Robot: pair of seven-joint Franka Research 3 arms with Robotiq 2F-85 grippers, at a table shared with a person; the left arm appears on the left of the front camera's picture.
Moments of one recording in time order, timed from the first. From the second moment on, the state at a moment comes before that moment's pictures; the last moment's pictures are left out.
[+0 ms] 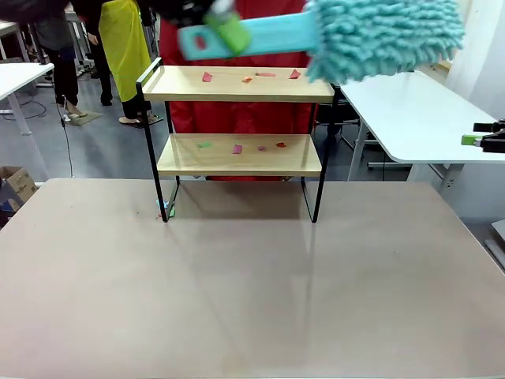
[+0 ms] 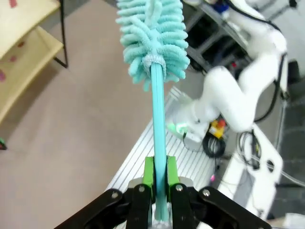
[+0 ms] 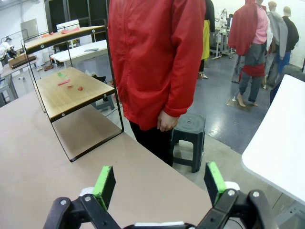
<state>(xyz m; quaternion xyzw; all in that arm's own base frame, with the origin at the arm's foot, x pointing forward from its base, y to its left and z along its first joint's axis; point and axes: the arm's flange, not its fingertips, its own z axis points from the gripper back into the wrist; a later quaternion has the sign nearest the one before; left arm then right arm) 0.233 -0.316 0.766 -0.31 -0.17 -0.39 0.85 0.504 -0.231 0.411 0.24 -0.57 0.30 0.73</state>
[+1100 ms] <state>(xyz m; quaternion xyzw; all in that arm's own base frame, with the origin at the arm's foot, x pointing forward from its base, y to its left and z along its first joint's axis) 0.343 -0.462 0.743 -0.16 -0.28 -0.07 0.94 0.504 -0.231 0.411 0.24 -0.57 0.30 0.73</state>
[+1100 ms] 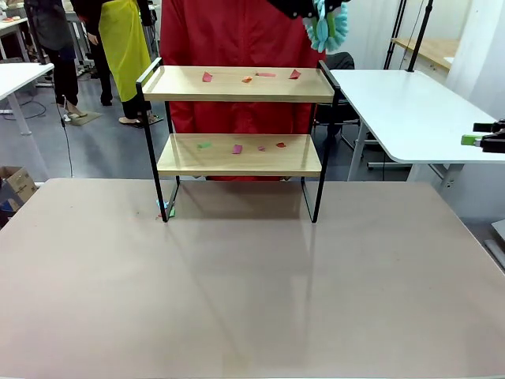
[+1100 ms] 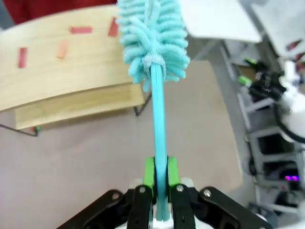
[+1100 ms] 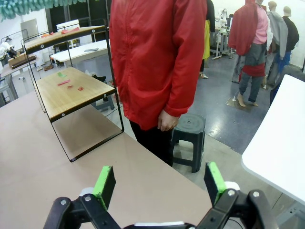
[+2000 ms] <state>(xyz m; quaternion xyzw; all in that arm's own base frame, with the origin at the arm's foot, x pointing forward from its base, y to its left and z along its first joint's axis) 0.378 -0.501 0.700 -0.13 -0.24 -0.03 0.96 0.504 -0.231 0.411 0.24 -0.57 0.30 0.73</state>
